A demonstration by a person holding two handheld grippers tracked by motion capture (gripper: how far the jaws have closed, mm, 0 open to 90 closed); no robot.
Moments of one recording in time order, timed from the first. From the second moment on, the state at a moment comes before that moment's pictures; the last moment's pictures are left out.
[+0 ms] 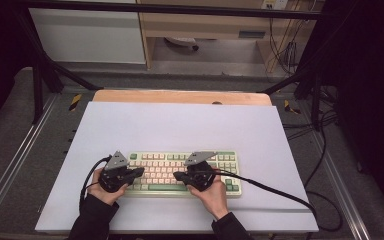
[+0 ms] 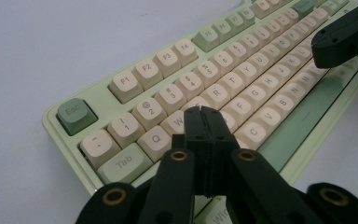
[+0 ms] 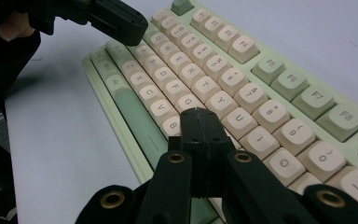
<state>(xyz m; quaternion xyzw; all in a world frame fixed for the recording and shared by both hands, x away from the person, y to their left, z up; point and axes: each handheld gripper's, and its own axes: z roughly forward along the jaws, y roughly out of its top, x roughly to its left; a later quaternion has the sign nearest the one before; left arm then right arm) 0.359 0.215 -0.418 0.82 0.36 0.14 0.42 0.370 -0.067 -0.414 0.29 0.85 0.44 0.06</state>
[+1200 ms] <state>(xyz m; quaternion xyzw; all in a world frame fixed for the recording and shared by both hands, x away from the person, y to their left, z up) 0.354 0.195 -0.419 0.84 0.34 0.13 0.41 0.362 -0.126 -0.412 0.32 0.84 0.44 0.08</state>
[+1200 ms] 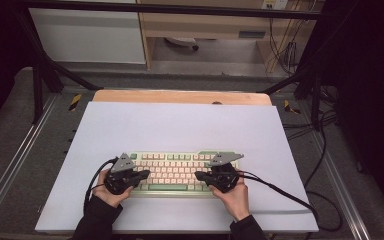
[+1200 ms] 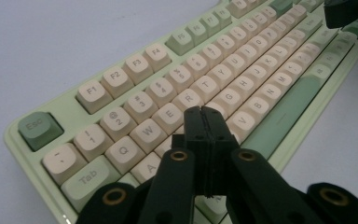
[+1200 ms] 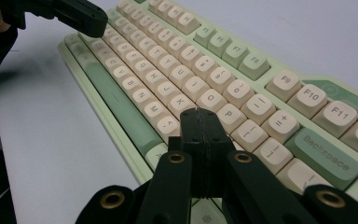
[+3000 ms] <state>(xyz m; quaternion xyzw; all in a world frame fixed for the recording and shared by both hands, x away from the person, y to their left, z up) 0.355 0.190 -0.421 0.84 0.33 0.13 0.41 0.359 -0.135 -0.417 0.33 0.83 0.44 0.07</state>
